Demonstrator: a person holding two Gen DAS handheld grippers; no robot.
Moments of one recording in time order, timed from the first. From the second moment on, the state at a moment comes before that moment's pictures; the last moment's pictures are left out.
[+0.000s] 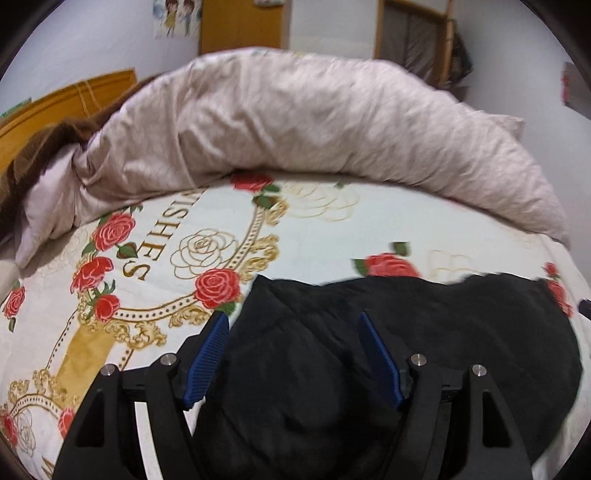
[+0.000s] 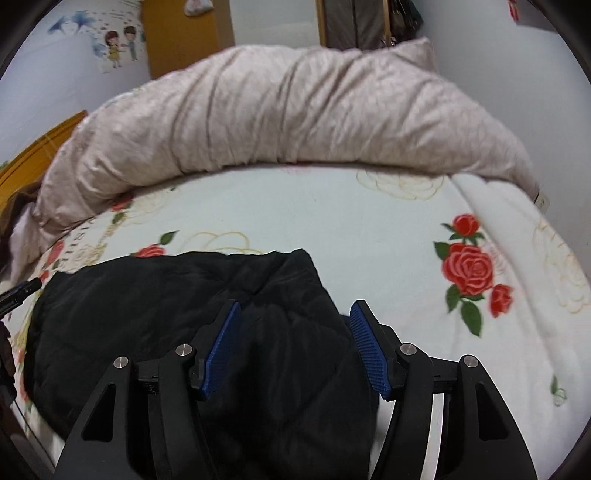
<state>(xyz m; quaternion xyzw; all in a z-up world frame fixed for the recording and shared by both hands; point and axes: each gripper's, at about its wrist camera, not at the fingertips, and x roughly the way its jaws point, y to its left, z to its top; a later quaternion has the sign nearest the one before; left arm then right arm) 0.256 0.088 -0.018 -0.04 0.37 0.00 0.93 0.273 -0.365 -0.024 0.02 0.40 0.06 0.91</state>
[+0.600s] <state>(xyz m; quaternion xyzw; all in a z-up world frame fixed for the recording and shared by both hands) 0.204 0.061 -0.028 -0.05 0.40 -0.02 0.91 0.225 -0.370 -0.033 -0.01 0.42 0.05 0.90</state>
